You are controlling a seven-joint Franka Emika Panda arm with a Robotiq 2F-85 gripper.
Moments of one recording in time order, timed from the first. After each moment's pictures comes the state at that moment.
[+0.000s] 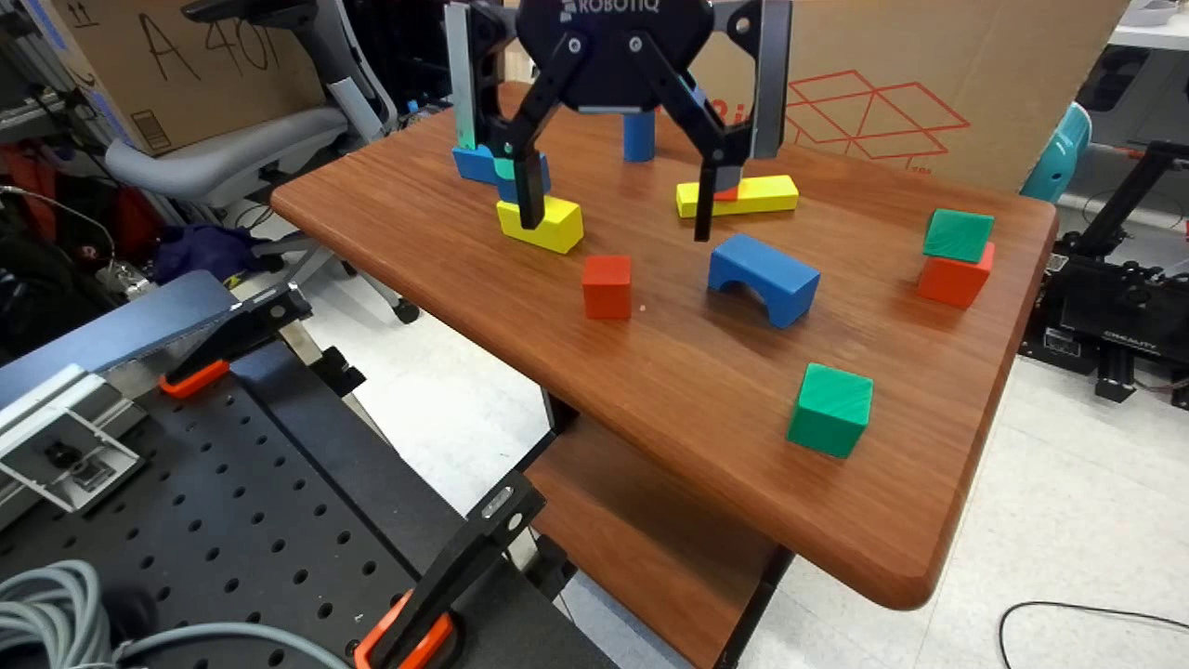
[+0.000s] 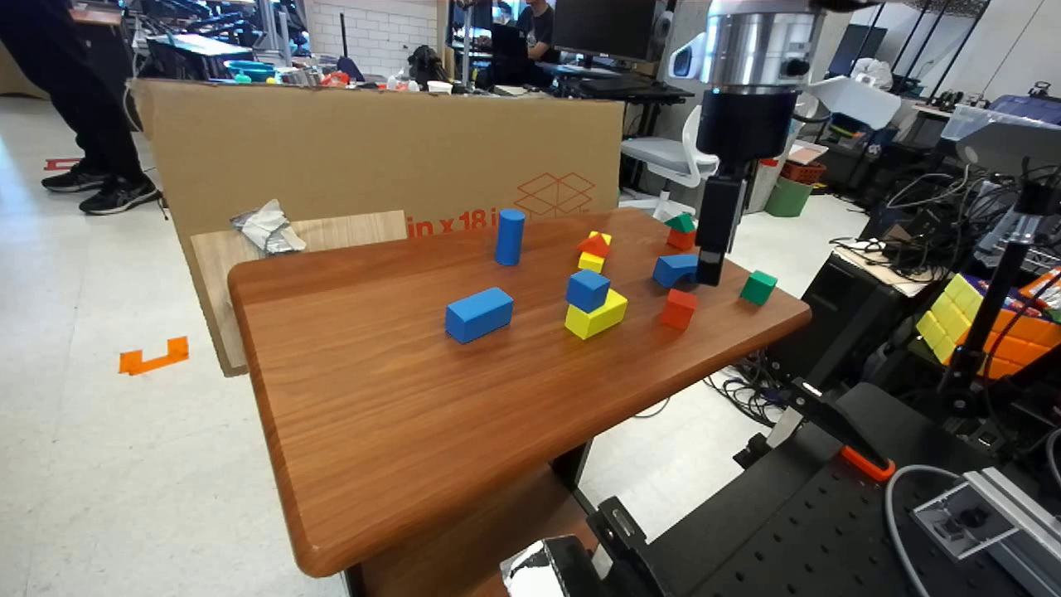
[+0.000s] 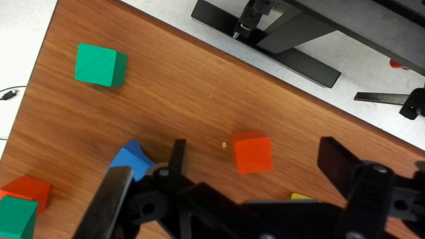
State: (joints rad) arm -0.05 0.26 -0.09 -2.29 -0.15 2.41 -0.53
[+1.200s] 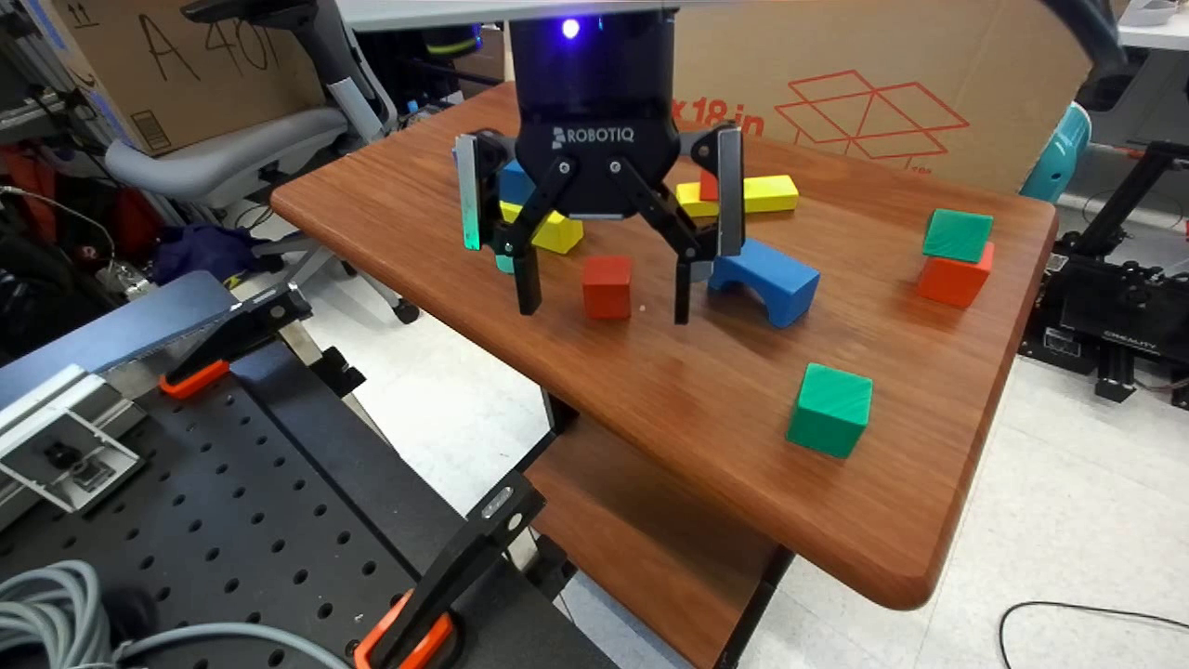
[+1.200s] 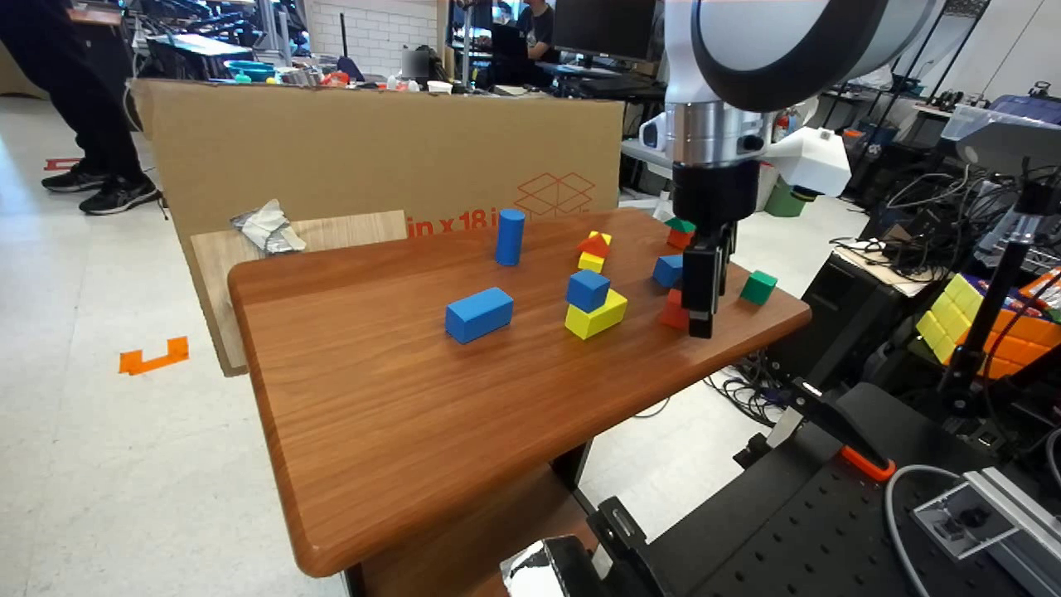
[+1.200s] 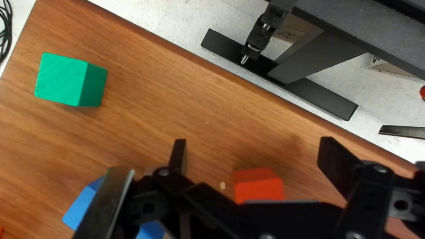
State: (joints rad) arm -0.04 0.39 -0.07 -2.26 -0.31 2.41 -0.38
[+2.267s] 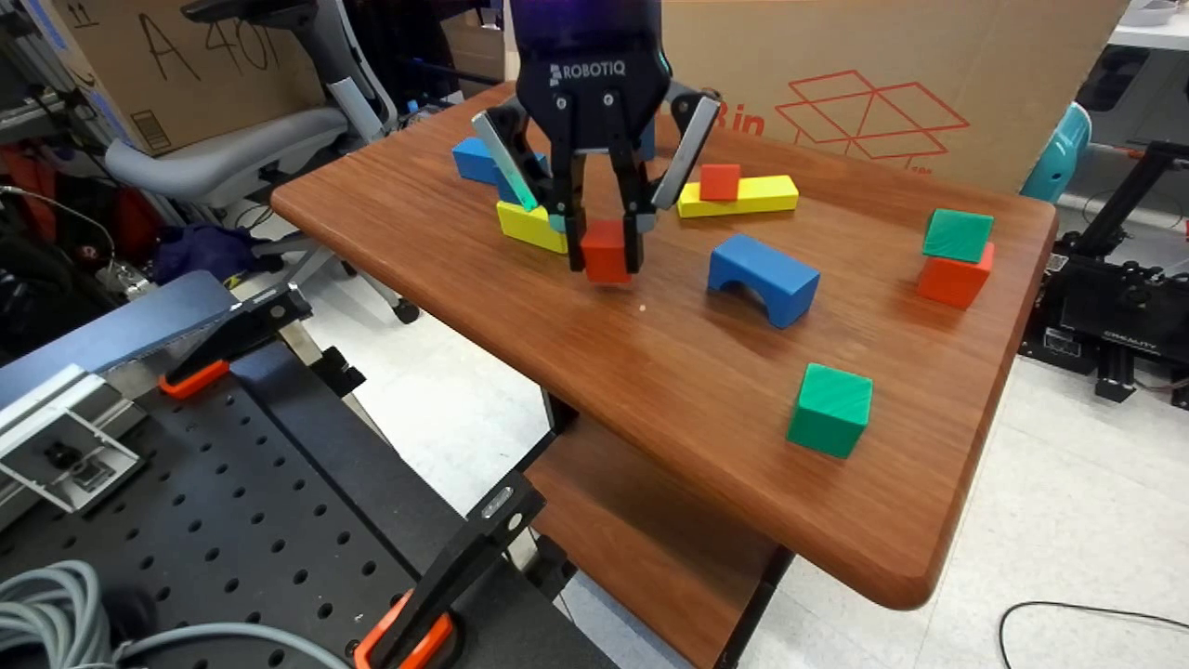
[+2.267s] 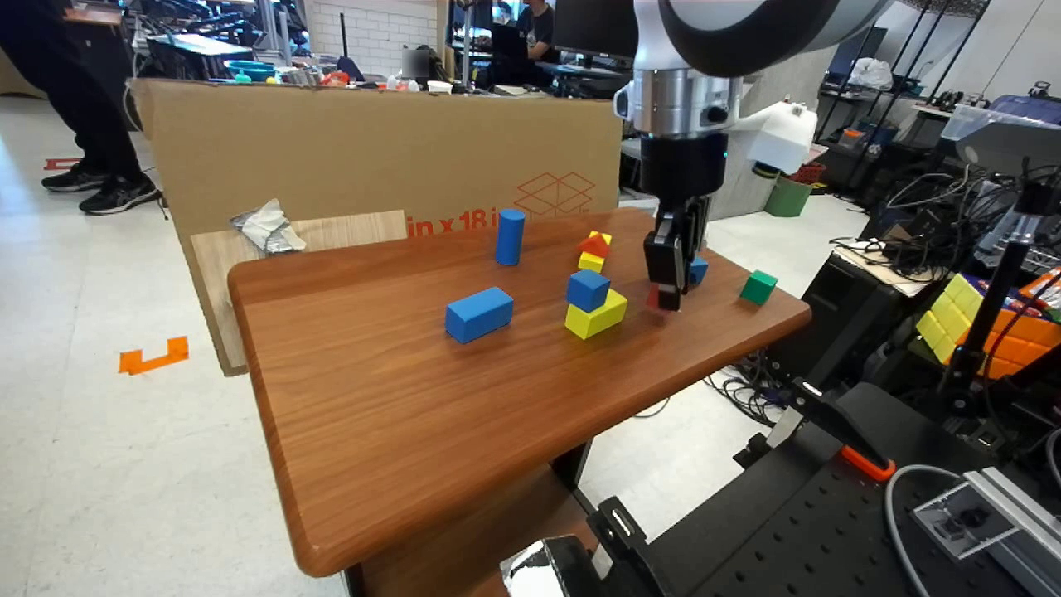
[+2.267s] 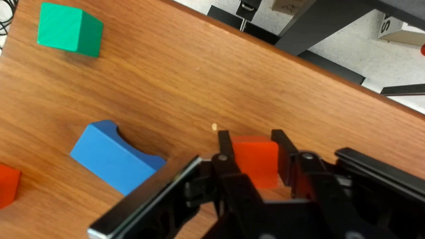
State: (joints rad) arm -0.02 0.39 -0.04 -2.21 -0.30 2.41 -0.30
